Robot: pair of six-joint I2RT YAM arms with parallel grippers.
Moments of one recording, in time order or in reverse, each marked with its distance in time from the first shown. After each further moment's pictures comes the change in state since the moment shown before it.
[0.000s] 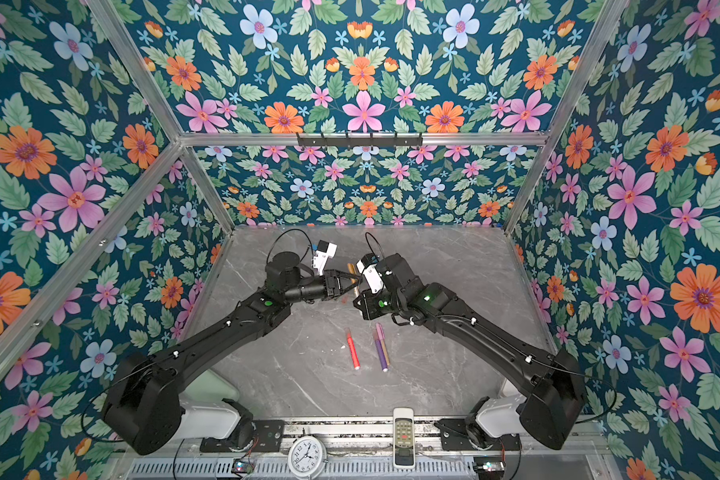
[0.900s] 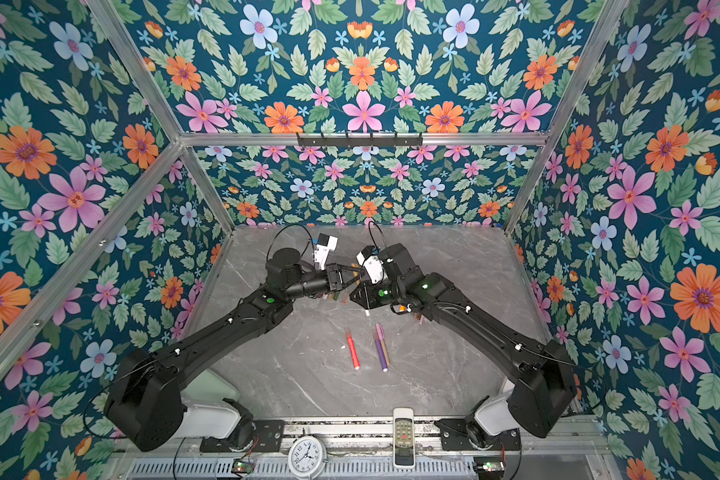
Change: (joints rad) left arm -0.013 0.027 0.035 0.039 -0.032 -0.014; right arm -0.076 0.079 0.072 0.015 -0.146 0.020
